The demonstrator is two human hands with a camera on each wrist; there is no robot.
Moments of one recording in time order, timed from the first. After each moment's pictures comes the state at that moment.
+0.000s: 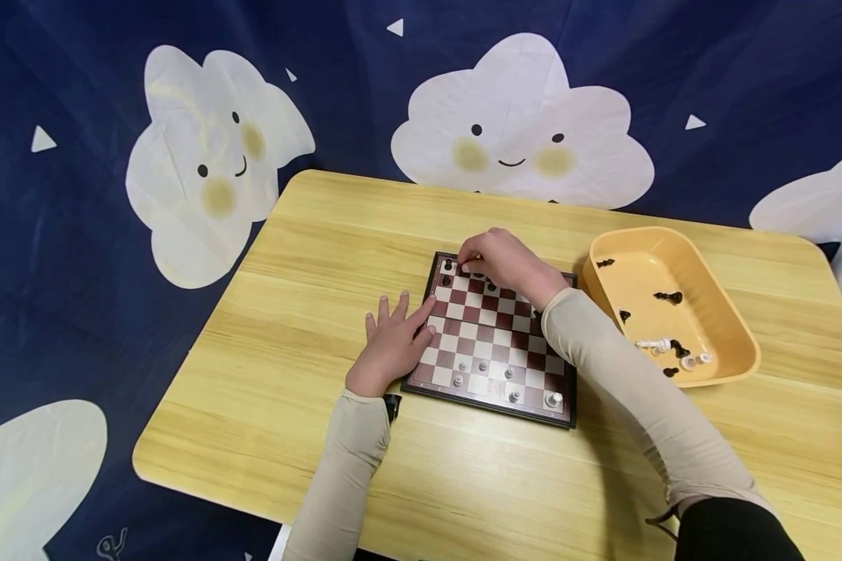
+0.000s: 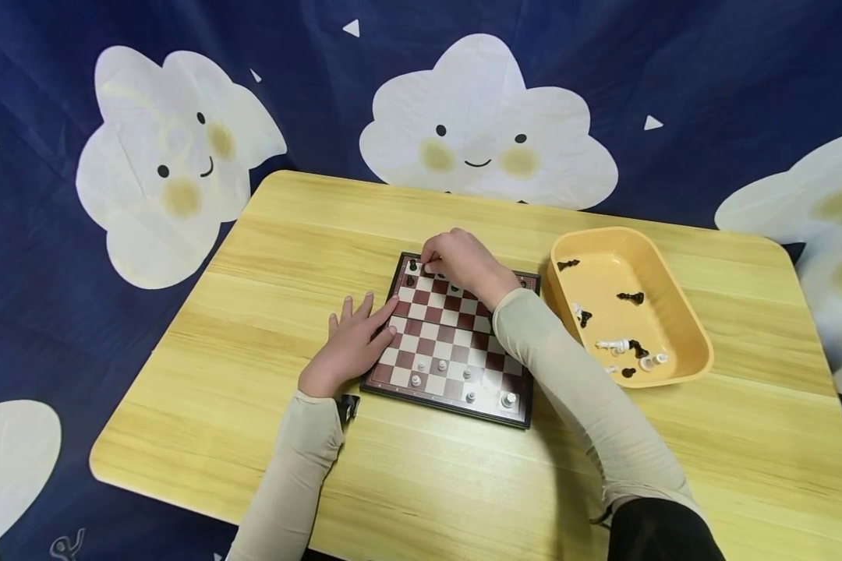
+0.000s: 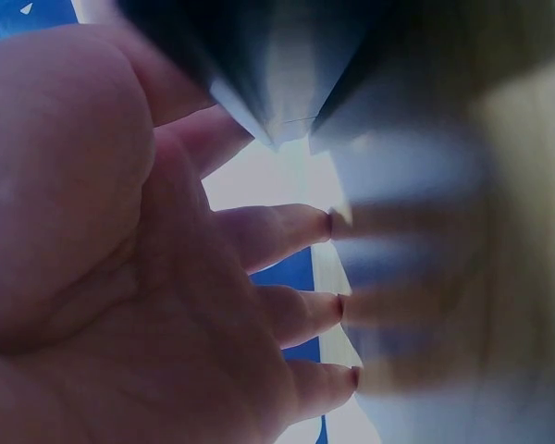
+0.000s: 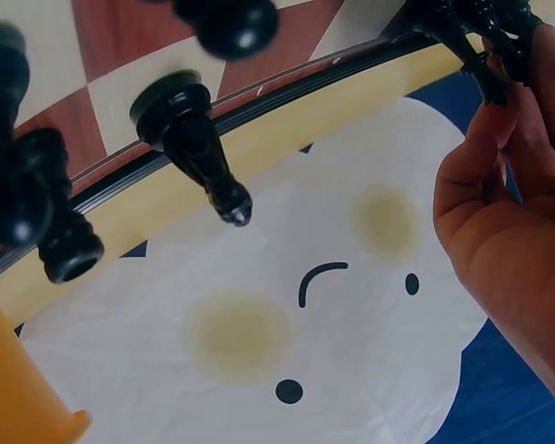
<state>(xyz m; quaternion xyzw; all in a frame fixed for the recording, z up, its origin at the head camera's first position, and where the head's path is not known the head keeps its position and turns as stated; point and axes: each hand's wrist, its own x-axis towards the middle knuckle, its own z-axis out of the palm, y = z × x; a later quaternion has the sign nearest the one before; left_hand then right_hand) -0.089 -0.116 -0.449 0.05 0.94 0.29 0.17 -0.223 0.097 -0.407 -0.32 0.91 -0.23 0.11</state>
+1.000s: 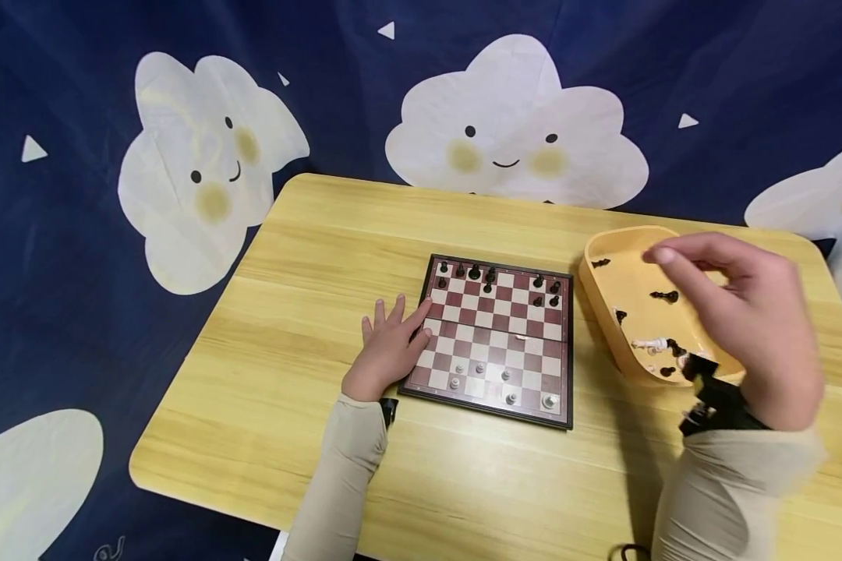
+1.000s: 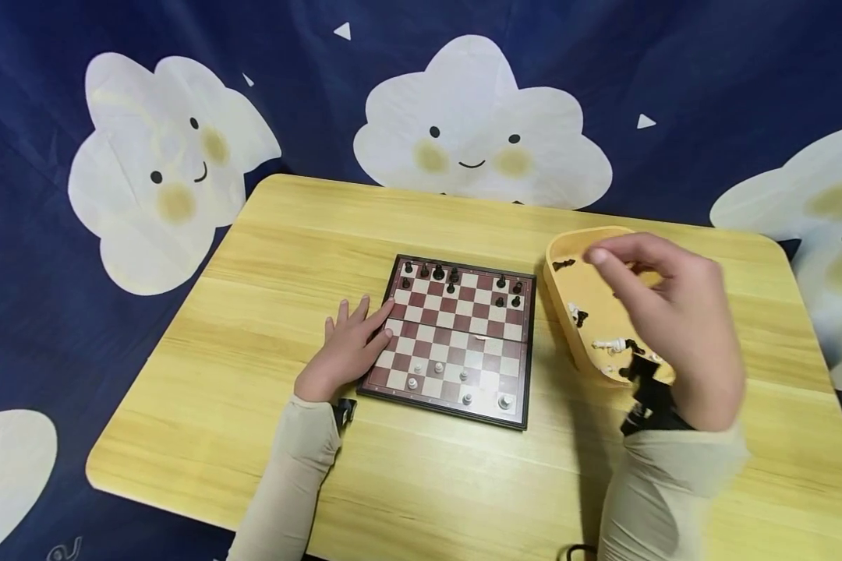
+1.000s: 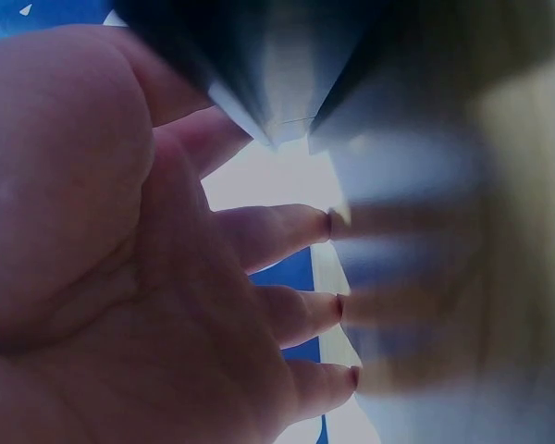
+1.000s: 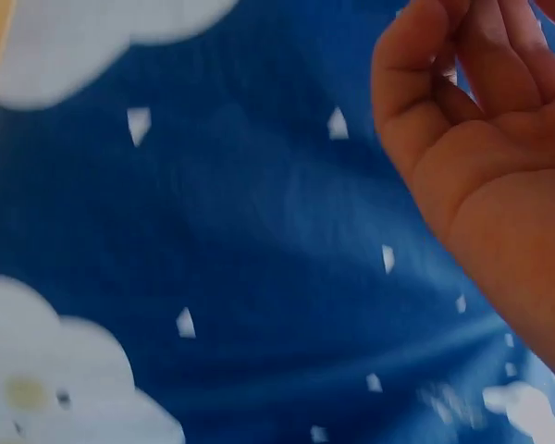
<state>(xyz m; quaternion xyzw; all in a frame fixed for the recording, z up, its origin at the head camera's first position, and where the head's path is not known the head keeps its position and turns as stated) -0.088 -0.115 -0.452 0.05 0.94 0.29 0.17 -0.084 0.256 -0.306 -0.12 0.87 -0.43 -0.18</state>
